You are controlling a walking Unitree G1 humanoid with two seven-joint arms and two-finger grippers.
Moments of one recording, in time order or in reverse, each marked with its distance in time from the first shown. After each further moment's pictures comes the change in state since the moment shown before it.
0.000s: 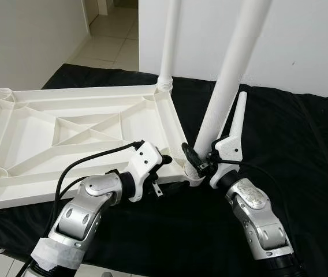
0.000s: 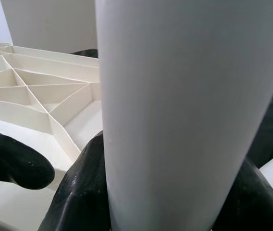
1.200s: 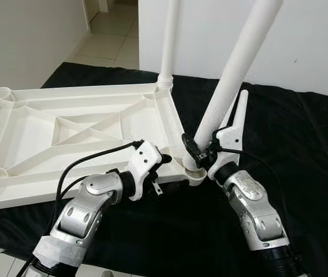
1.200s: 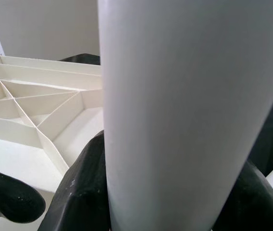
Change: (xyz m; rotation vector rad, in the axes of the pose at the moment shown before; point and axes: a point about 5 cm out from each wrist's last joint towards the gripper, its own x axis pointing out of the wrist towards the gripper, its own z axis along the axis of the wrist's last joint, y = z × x) left arm 0.002 0.004 -0.004 -0.009 -0.003 0.003; right arm 0.010 -0.004 0.012 0.024 -0.044 -0.038
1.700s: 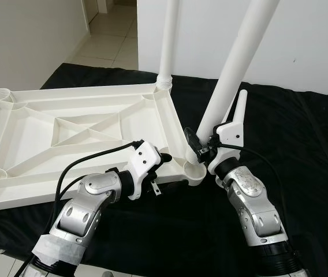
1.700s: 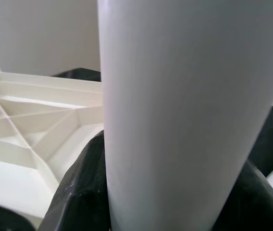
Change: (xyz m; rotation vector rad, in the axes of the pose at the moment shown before) left arm -0.001 0.003 0.000 0.029 -0.018 0.005; right arm 0.008 0.003 0.009 0.019 -0.058 0.008
